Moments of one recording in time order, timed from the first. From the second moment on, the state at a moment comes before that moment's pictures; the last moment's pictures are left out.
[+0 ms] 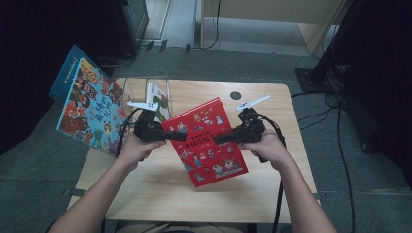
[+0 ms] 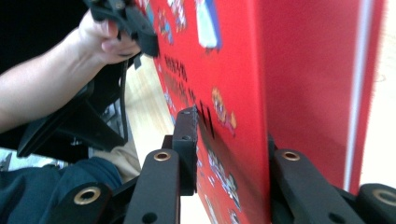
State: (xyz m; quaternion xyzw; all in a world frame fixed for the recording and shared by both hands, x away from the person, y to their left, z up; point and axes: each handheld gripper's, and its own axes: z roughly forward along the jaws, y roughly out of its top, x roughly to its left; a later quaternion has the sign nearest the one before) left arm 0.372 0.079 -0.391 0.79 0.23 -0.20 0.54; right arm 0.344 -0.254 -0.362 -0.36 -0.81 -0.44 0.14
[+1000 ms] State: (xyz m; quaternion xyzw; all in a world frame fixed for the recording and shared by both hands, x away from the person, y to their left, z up) left arm 0.366 0.078 -0.375 0.80 0.22 -0.17 0.53; right arm 0.349 -0.257 -0.366 -0.33 -0.81 -0.47 0.13
